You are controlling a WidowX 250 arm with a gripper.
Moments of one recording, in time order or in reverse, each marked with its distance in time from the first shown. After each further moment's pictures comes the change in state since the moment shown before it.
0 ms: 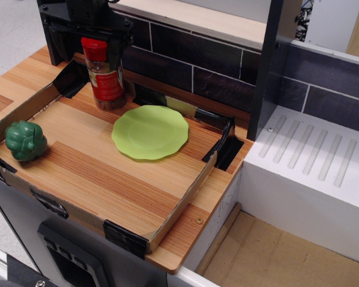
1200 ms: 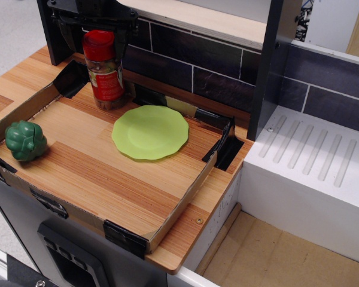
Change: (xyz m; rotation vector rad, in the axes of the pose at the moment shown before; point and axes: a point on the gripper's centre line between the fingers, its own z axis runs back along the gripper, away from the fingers) arm 0.021 0.004 -0.010 -0.012 -0.037 0.066
